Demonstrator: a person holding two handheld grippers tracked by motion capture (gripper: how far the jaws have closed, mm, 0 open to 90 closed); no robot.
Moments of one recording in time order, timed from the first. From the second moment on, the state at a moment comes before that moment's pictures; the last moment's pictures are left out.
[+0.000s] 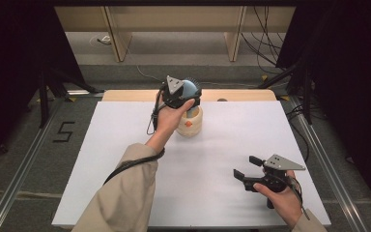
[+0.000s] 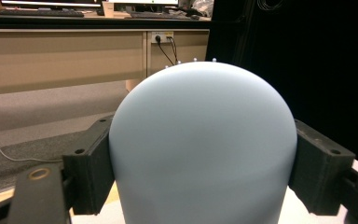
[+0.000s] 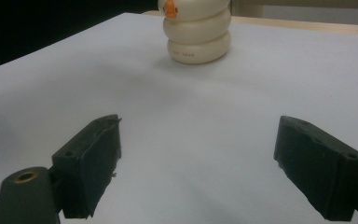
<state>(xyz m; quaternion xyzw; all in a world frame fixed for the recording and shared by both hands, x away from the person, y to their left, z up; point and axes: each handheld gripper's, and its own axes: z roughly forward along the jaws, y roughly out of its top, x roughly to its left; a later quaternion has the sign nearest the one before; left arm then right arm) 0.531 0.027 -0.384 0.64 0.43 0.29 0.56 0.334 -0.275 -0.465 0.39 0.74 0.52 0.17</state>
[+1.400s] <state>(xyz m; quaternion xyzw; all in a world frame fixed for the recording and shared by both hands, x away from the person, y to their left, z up) 0.507 0.044 -0.389 0.65 0.44 0.29 0.55 0.334 -0.273 -0.466 0.39 0.75 0.51 0.17</state>
